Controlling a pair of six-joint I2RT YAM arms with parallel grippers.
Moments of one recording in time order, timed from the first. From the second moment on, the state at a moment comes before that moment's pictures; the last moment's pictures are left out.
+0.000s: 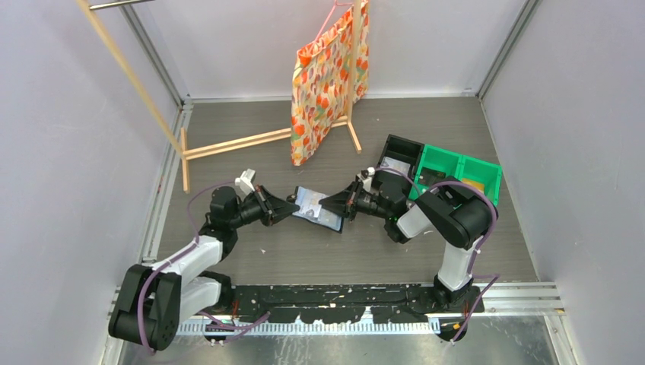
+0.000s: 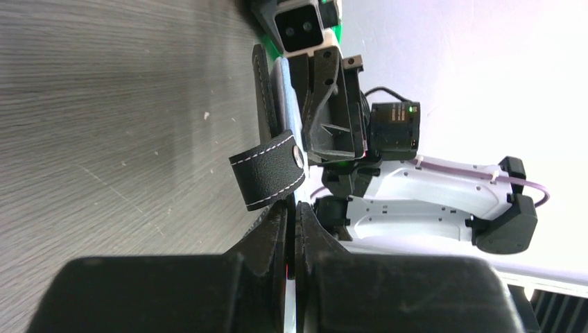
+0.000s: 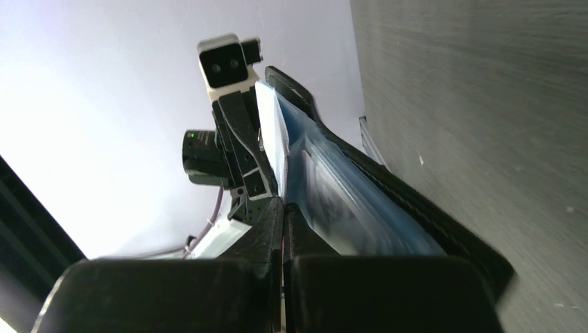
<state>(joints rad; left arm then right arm) -0.24 1.08 0.26 0.54 0.76 -1.23 0.60 1.83 0.46 1.32 -0.61 1.73</state>
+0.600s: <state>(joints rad) -0.21 1.03 0.22 0.50 0.71 -1.23 0.58 1.84 0.44 1.31 -0.59 1.74</state>
